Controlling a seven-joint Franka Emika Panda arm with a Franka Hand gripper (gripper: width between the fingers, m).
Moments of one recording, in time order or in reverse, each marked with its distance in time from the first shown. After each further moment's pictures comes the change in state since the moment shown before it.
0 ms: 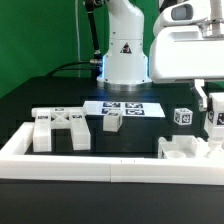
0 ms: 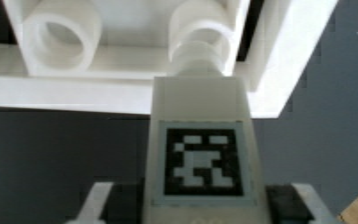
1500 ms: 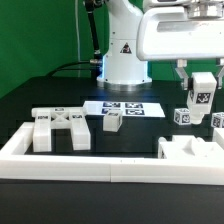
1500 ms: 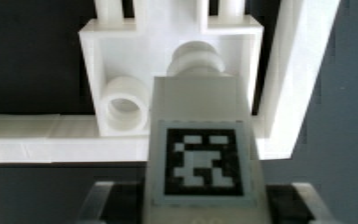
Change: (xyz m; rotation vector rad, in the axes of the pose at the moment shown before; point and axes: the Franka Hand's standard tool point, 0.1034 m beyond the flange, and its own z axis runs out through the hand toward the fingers) arm -0.020 0.019 -0.038 -0.009 -0.198 0.078
